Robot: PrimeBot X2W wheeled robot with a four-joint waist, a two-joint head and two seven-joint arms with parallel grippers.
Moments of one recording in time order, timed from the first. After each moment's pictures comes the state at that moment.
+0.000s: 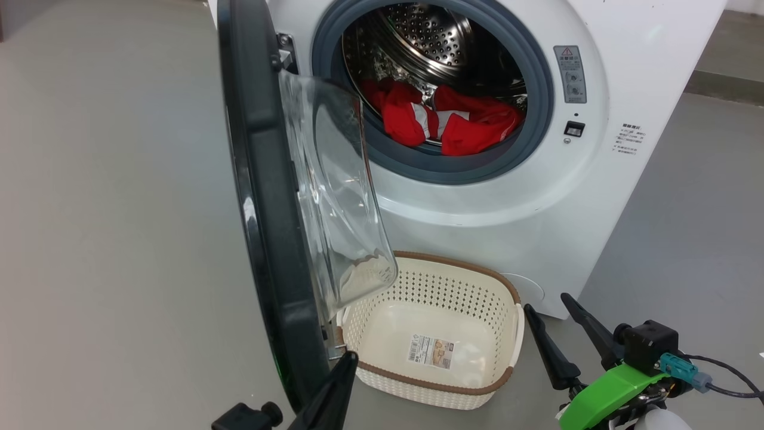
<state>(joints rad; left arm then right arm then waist) 0.05 0.07 -0.49 -0.06 -0.45 -0.09 -0.14 -0.16 -0.22 0.25 0.35 0.40 0.13 -0.25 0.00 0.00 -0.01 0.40</state>
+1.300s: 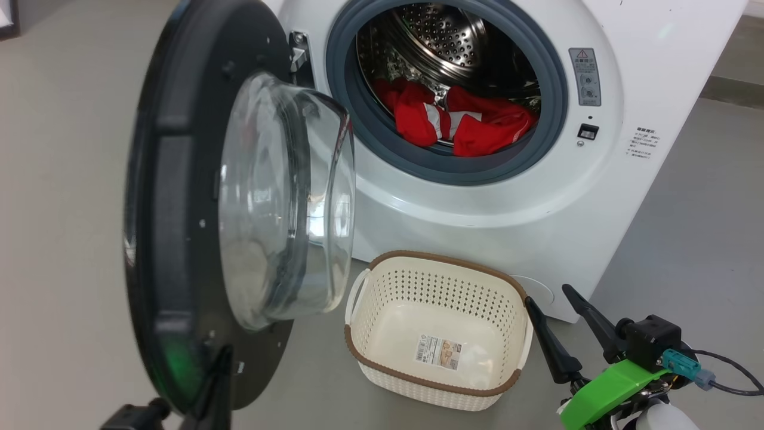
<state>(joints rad) 0.05 0.14 -0.29 0.06 -0.52 0.01 -0.18 -0.16 -0.22 0.24 0.32 0.37 0.13 -0.25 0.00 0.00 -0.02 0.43</state>
